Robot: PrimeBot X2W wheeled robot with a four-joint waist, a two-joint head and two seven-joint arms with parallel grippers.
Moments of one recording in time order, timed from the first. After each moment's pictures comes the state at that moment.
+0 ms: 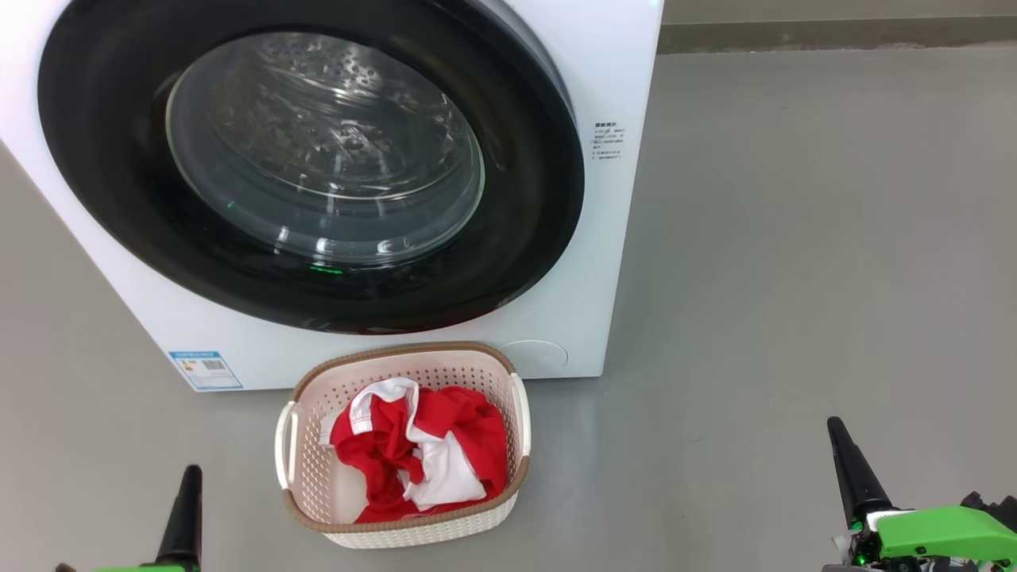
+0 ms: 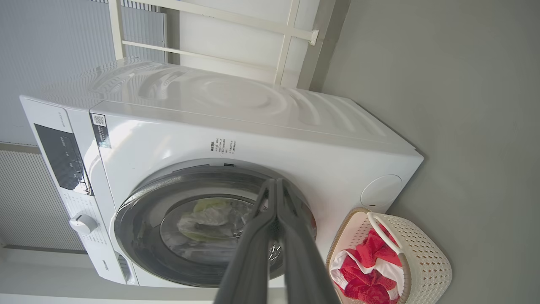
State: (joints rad) left arm -0.04 0.05 0.07 0.27 -1.44 -0.13 0.06; right arm -0.06 -0.07 -0.11 0.29 1.44 0.13 0.06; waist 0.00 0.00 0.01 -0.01
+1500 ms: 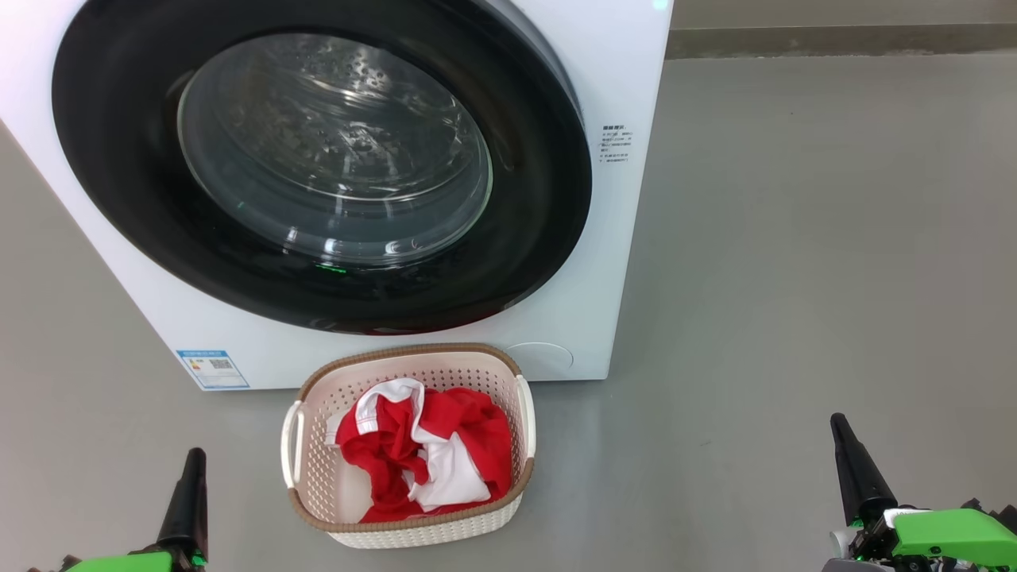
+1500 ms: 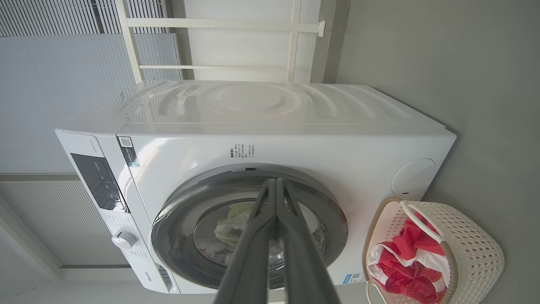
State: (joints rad) left arm -0.07 0.03 0.08 0.27 -1.61 -0.13 0.11; right arm -0.06 -0.05 -0.14 0.27 1.60 0.13 0.11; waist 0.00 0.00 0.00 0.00
